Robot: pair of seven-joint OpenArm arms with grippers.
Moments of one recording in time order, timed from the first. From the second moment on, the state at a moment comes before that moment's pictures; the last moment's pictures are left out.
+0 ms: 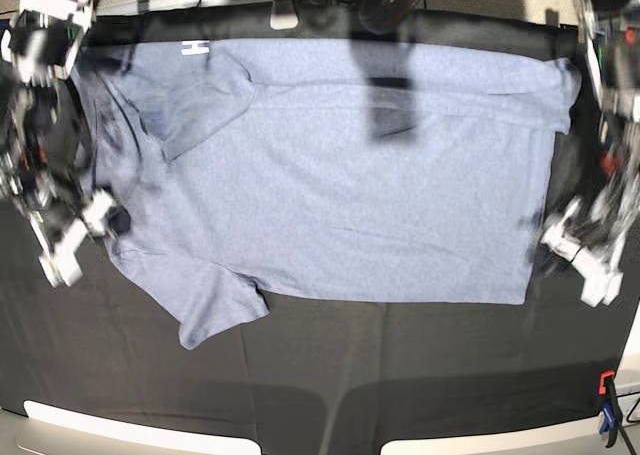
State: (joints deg) left arm -18.4 -22.5 -10.4 56.1 -29.4 -31.5 31.8; right arm 8.7 24.7 21.7 80.7 34.3 37.2 -62.3
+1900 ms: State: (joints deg) left arm -37.7 -16.0 -7.6 16.9 -14.0 -25.8 14.6; right arm 48.8 25.5 0.9 19.5 11.8 30.2 -37.3
